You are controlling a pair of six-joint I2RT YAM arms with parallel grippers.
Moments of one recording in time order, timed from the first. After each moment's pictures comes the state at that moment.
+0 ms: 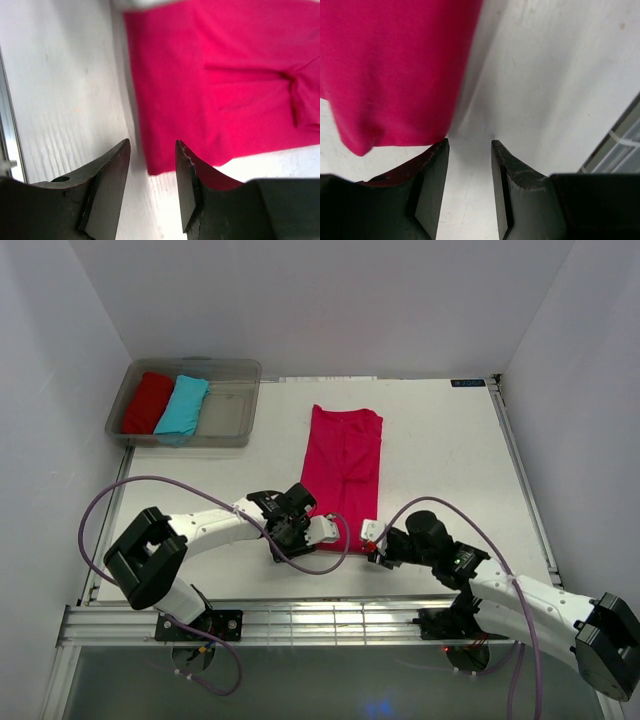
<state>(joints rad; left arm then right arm) -0.86 1.52 0.86 -0.68 0.11 0.51 0.81 0.82 0.29 0.03 -0.34 -0.49</state>
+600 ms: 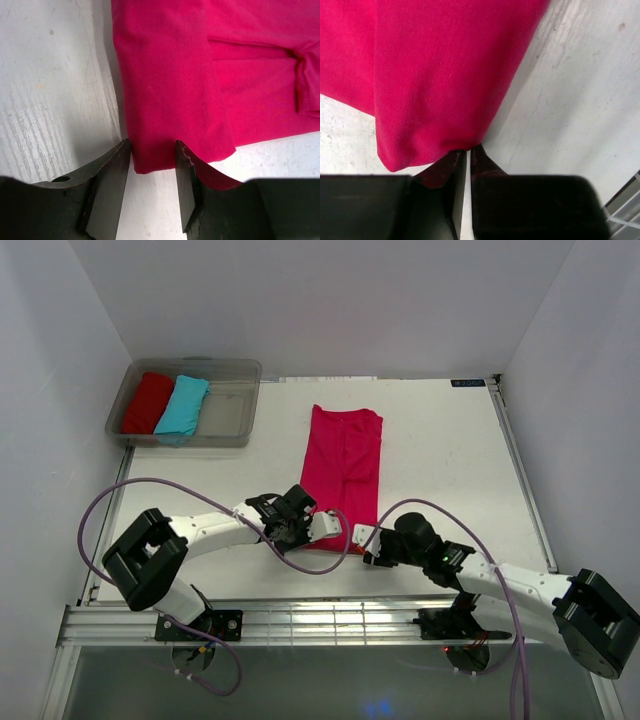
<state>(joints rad) -0.86 1.51 0.80 -0.48 0.05 0.48 0.85 0.97 0.26 0.08 -0.19 -0.63</state>
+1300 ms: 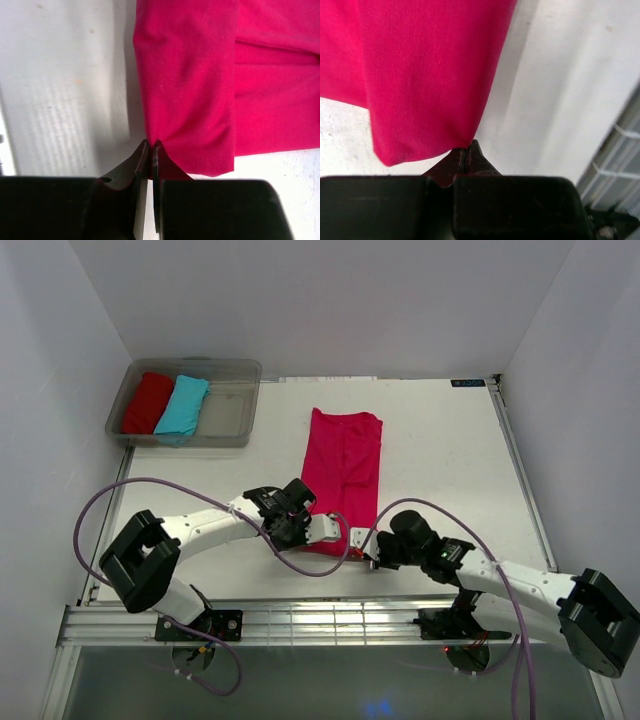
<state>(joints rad) -0.85 1.50 0.87 -0.63 0.10 0.58 0.88 1.02 0.32 -0.03 -0.23 -0.62</state>
